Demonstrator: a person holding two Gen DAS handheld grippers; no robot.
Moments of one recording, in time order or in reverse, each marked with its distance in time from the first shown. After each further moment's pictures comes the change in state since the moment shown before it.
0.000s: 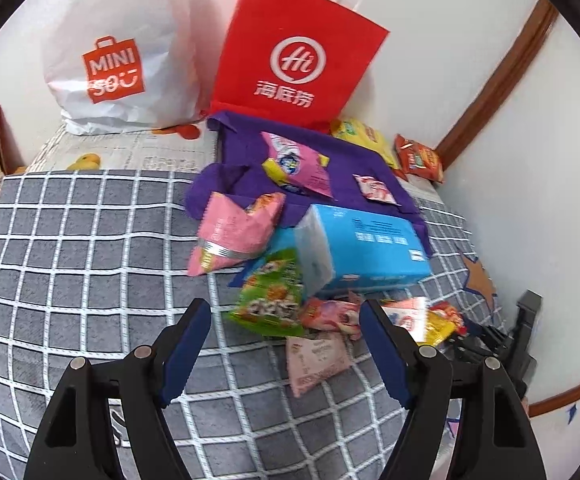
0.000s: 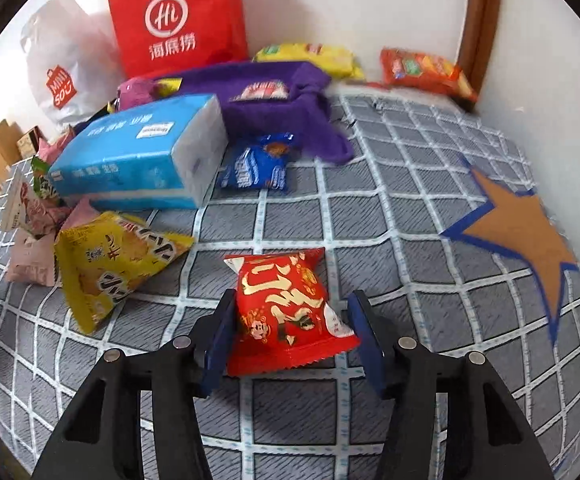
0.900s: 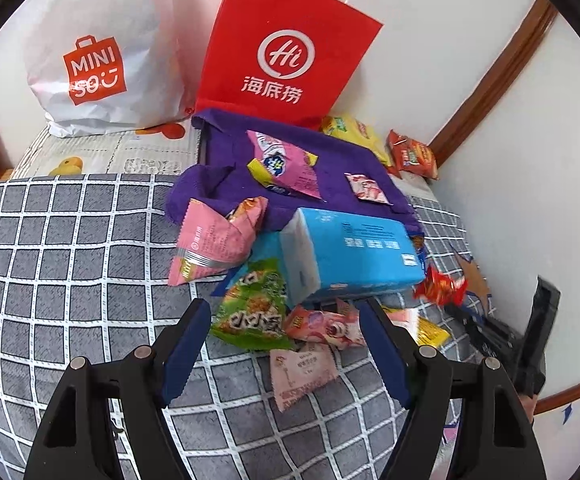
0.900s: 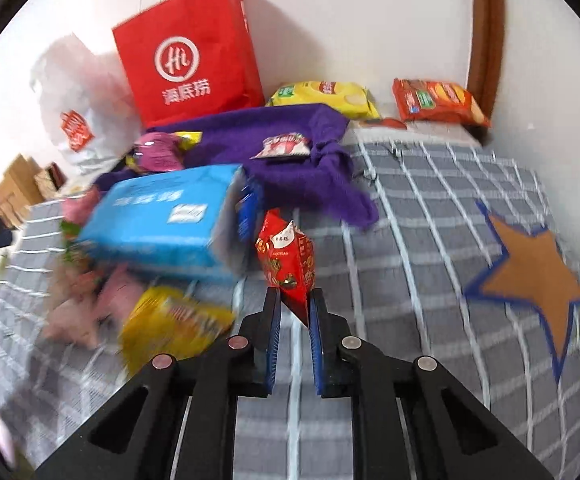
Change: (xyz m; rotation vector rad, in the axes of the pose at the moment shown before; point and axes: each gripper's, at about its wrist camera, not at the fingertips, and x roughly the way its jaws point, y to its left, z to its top) left arm 0.009 -0.013 0.011 0.014 0.023 -0.039; right arm -0.029 0.004 0.029 0.086 -0.041 0.137
